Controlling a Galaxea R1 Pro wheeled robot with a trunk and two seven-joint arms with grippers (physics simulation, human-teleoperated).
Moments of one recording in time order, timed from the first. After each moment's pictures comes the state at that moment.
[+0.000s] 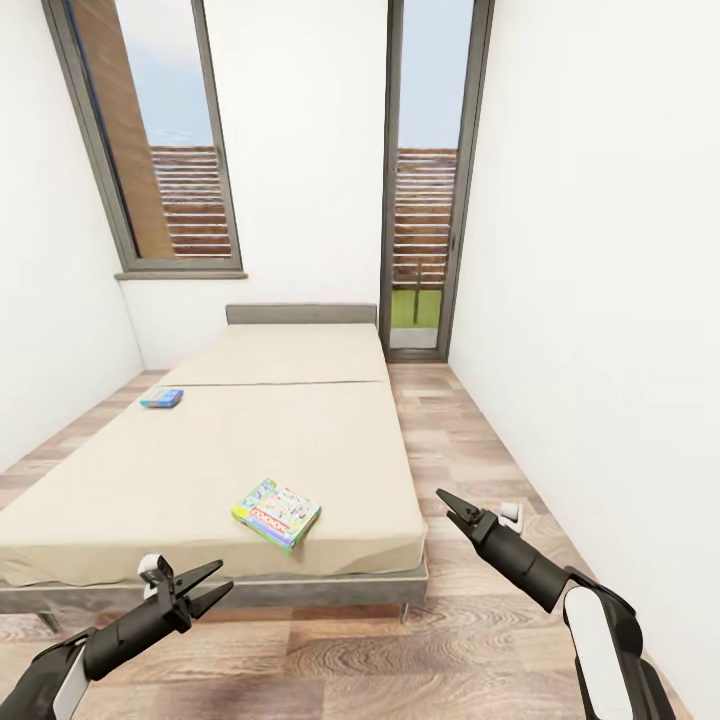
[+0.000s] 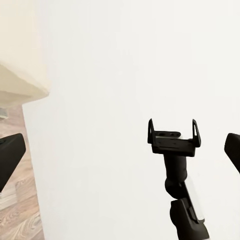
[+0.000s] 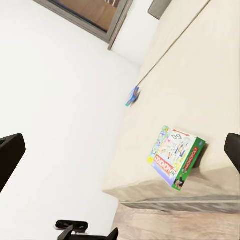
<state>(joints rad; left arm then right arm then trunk) -0.42 0.22 0.45 -0.60 0.19 0.77 -1.52 -0.25 0.10 -0.33 -1.47 -0.66 0.86 0.61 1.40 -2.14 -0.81</state>
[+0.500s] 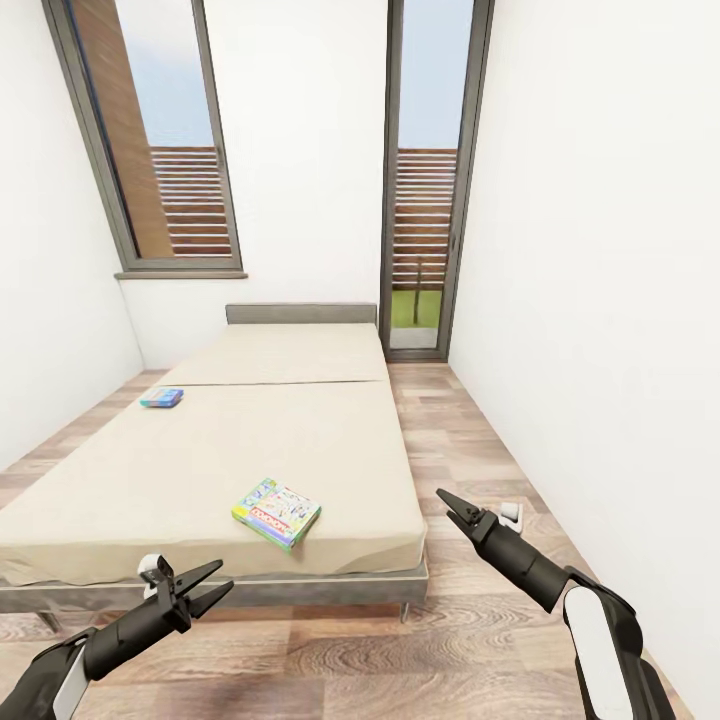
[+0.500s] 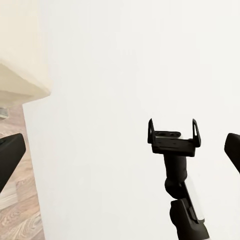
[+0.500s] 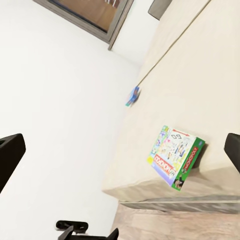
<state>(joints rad) -0.42 0.22 0.45 -0.60 0.19 0.77 -1.52 -0.25 0.10 -0.33 -1.47 -0.67 0.86 0.61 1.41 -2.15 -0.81</state>
